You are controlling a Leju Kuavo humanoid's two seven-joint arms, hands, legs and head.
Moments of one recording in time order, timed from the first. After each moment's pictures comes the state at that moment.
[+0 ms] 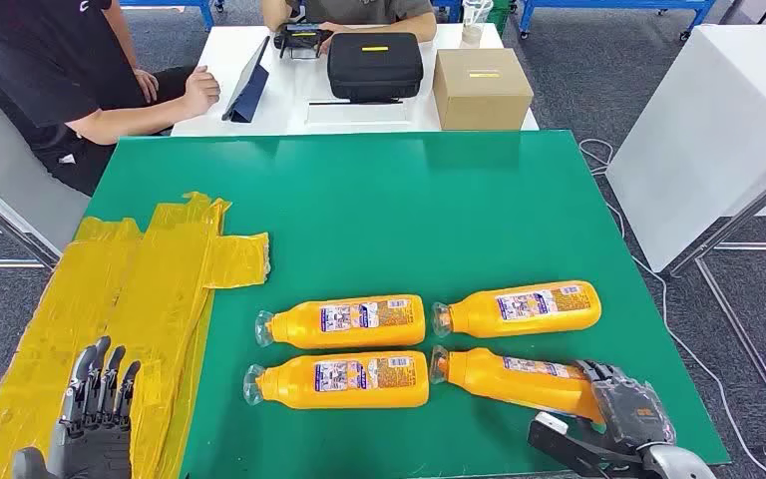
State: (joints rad) left arm 0.38 -0.09 0.01 -1.83 0.20 -0.23 -0.51; right arm 0.42 -0.42 0.02 -1.70 1.03 0.01 0.12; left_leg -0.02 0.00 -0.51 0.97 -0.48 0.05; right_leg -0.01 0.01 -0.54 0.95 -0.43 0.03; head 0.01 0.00
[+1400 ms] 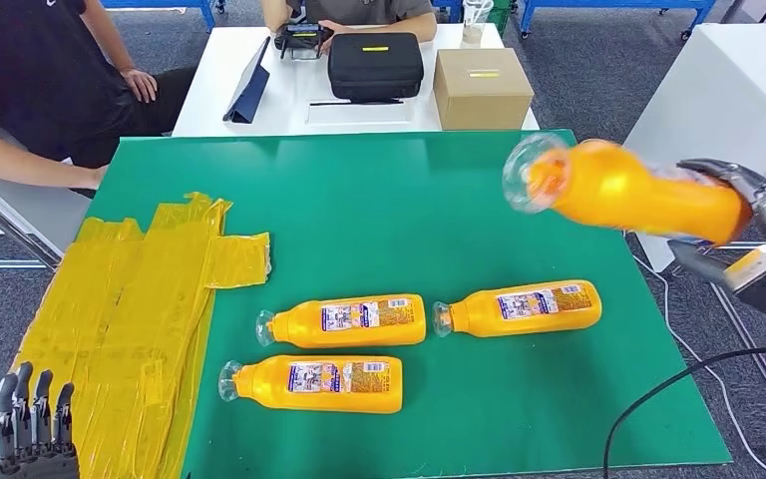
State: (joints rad) left arm 0.47 -0.33 0.21 -1.97 0.10 -0.27 -0.52; right arm 0.18 -1.01 -0.20 -1.92 -0.05 -0.03 -0.17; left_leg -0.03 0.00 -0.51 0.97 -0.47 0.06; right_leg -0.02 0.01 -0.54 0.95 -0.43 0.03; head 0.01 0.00
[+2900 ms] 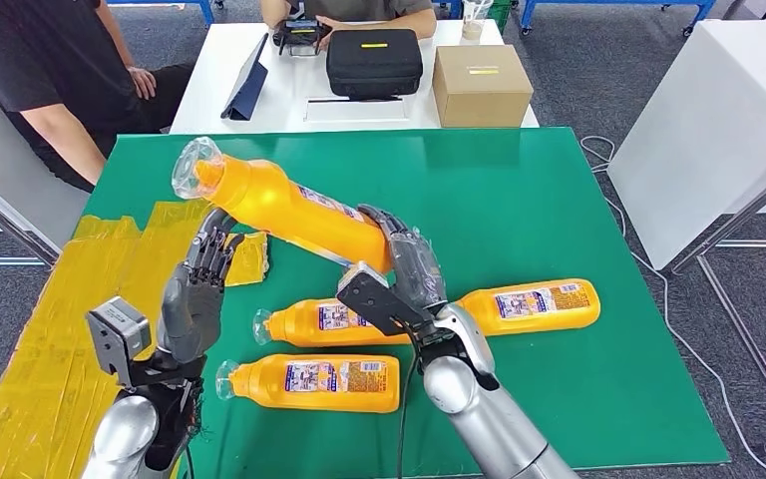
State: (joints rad) left arm -0.17 -0.07 -0.35 -1.61 0.05 0.00 -0.28; right arm -0.28 0.09 0.48 -1.46 0.60 -0.24 0.00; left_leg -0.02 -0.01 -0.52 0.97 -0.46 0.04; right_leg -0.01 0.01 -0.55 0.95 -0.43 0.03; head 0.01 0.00
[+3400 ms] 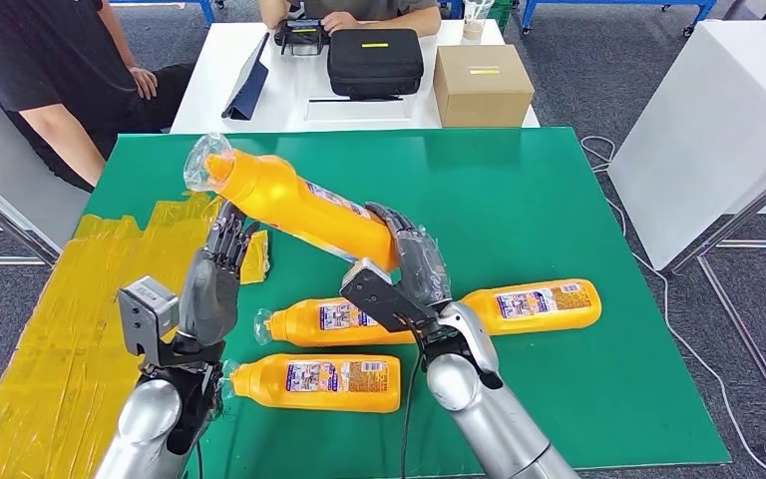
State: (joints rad) left arm -0.24 -0.11 -0.40 -1.53 0.02 0.06 -0.26; right arm -0.28 0.09 0.45 -1.46 0.64 -0.22 0.01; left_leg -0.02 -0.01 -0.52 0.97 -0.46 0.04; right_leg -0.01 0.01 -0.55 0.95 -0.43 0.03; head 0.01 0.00
